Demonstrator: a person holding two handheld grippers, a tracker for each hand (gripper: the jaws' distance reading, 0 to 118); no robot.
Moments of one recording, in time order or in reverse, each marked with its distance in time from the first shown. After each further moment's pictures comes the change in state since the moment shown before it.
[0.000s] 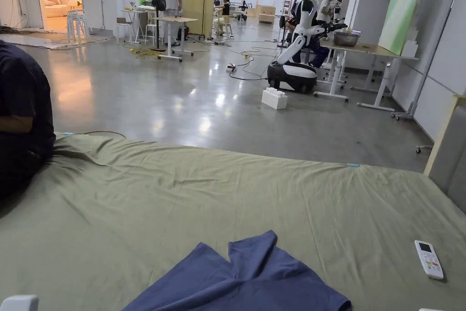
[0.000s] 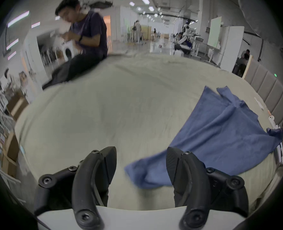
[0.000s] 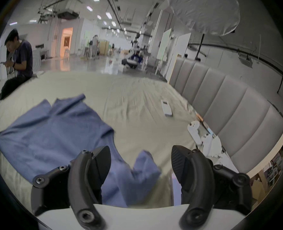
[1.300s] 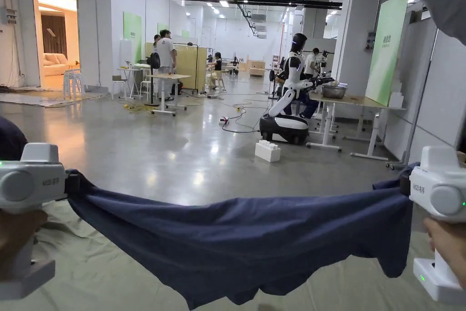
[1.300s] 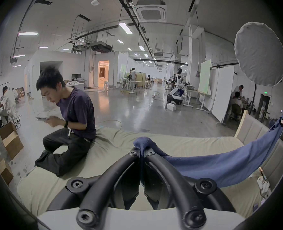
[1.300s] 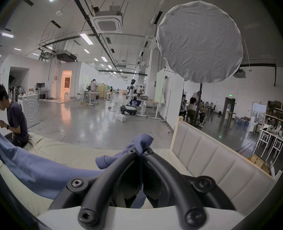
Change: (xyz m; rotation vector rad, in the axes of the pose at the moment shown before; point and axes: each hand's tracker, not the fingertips) left arm 0.025 0.352 0.017 0.362 -0.062 0.063; right arm 0.053 0.339 -0.074 0.321 -0.012 -0.092
